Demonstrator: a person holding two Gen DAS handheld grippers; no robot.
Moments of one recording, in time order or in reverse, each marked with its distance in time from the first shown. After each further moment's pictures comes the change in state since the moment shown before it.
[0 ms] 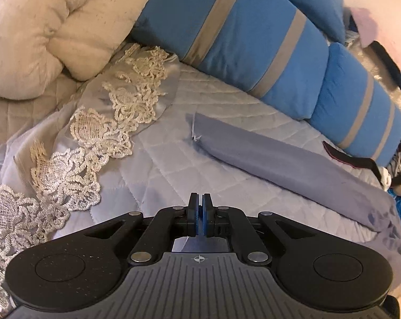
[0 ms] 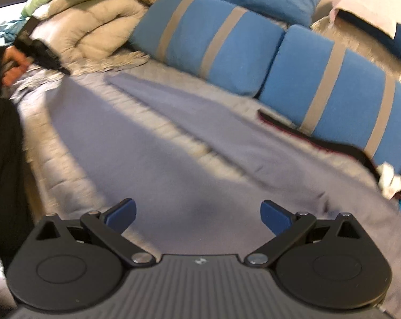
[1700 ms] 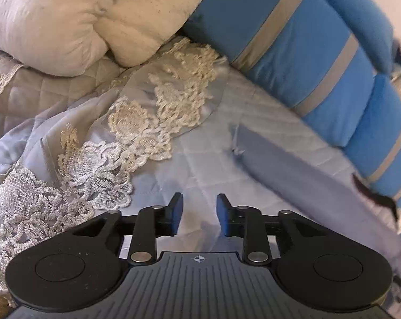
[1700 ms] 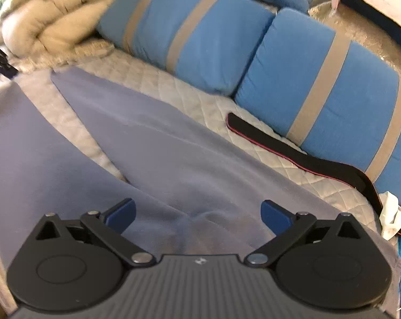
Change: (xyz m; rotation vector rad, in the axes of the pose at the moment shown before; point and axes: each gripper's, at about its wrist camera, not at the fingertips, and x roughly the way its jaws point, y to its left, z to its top) left arm 0.006 0.019 0.012 -0.171 0.000 0.102; right arm 0.097 -0.070 0.043 -0.044 0.044 -0.022
